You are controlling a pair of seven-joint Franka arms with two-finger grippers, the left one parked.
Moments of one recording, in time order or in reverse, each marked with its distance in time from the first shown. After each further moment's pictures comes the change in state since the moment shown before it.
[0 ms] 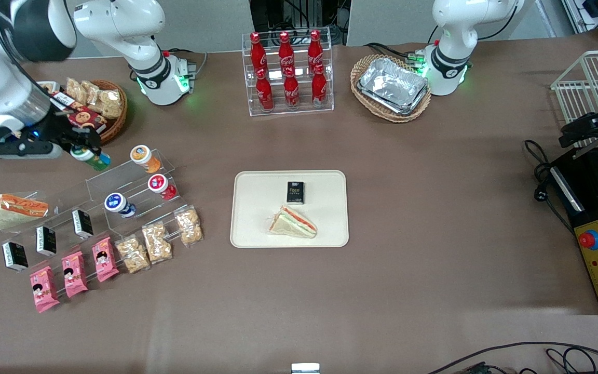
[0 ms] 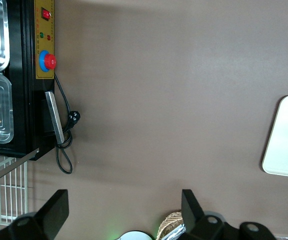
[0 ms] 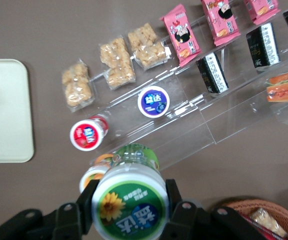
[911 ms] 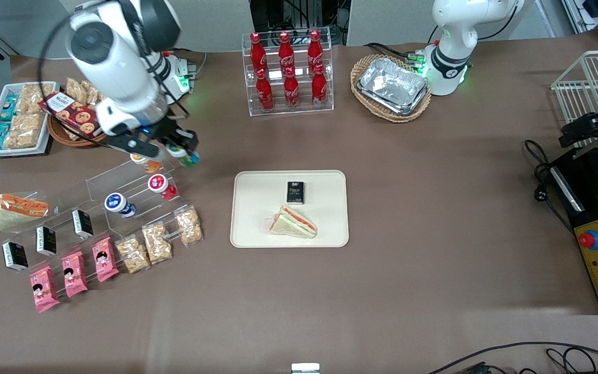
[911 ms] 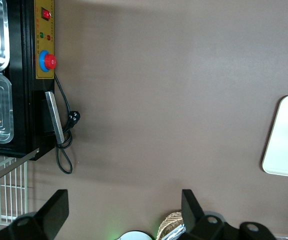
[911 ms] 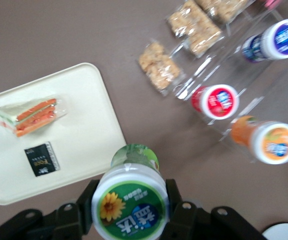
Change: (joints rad) arm 0.013 0.183 0.424 0.105 0.105 0.078 0.721
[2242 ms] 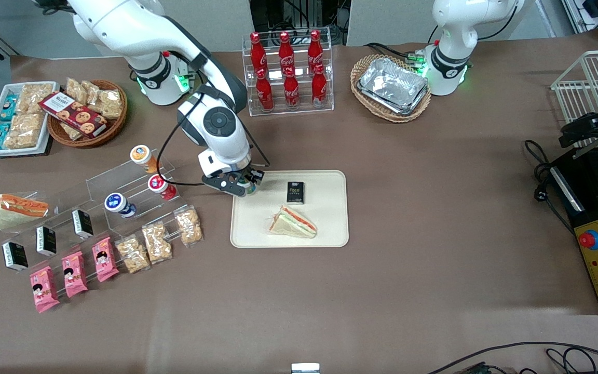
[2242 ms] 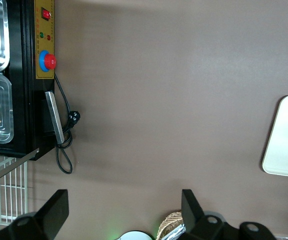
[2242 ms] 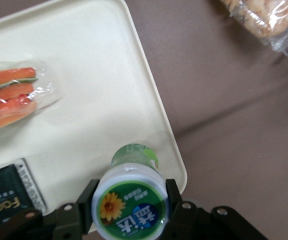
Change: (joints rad) arm 0.124 0.502 0.099 -0.032 -0.317 0.430 0.426
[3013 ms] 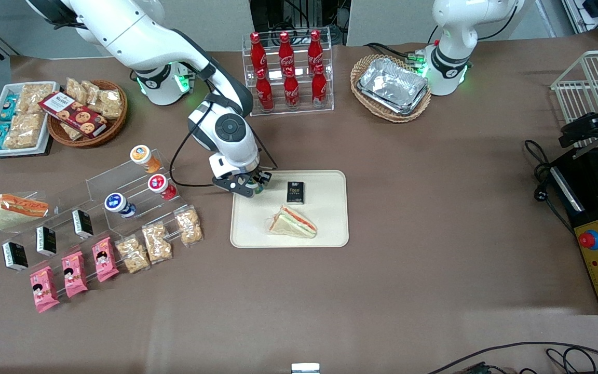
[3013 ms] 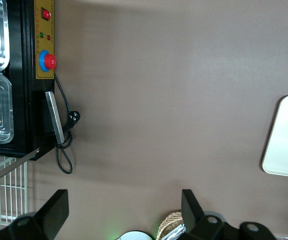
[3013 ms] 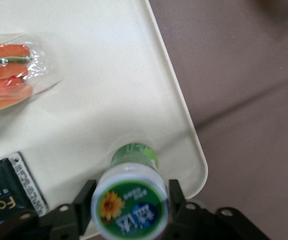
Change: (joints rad) arm 0.027 0.070 0.000 0.001 -0.024 0.064 0.068
